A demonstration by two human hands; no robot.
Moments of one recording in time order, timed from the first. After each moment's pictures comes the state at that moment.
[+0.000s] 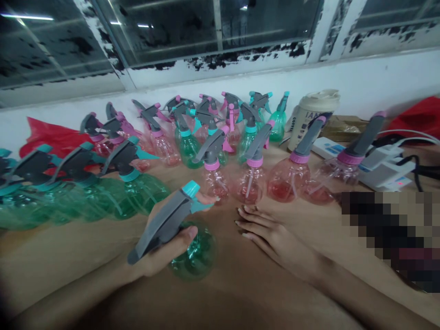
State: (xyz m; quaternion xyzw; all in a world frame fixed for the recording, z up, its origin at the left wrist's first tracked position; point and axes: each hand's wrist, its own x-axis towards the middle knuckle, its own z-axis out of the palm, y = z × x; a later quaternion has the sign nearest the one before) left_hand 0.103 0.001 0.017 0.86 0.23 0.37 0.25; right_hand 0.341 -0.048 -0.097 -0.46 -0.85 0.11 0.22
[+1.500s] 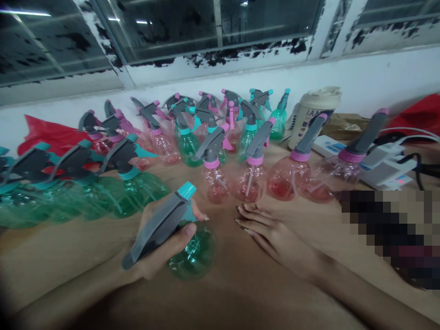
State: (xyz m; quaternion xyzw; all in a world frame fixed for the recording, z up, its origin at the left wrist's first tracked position) left_hand 0.100 -0.001 0.017 0.85 0.23 0.37 0.29; right_hand 0.343 -0.048 -0.099 -0.46 -0.85 0.11 0.23
